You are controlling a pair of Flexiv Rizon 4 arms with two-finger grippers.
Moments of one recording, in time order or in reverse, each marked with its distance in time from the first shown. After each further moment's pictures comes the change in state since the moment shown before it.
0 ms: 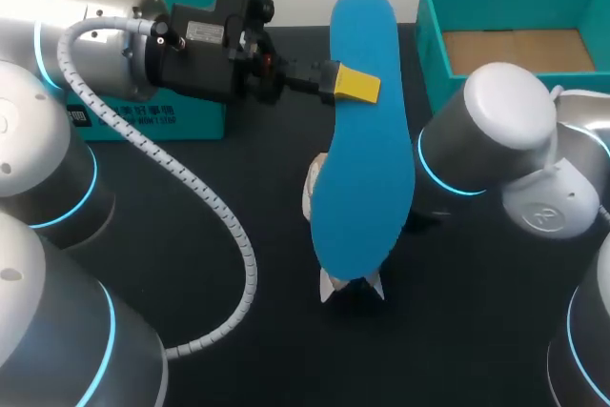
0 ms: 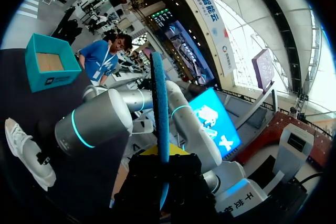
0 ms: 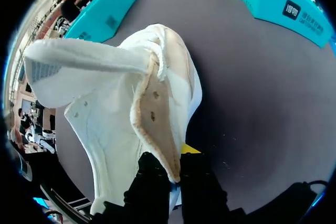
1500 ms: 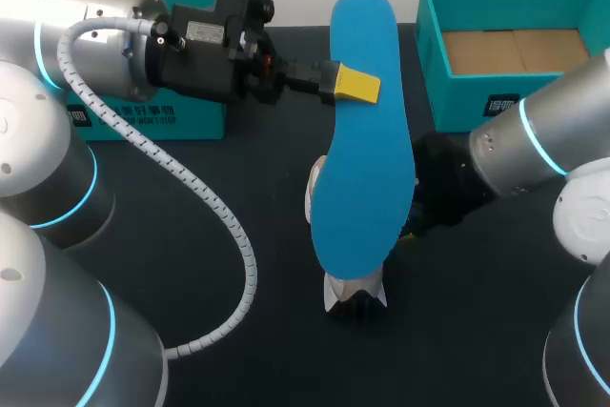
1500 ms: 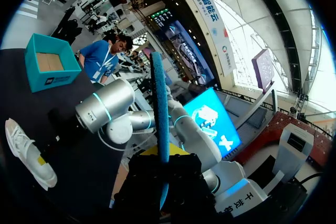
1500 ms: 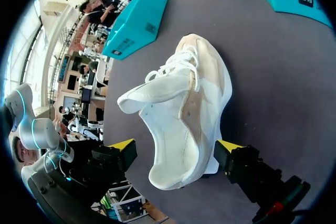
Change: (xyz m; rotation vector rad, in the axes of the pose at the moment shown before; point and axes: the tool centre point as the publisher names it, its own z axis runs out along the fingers) left arm 0.000 0.000 0.000 0.000 0.000 0.000; right arm 0.018 -0.003 -0.065 0.067 0.436 0.002
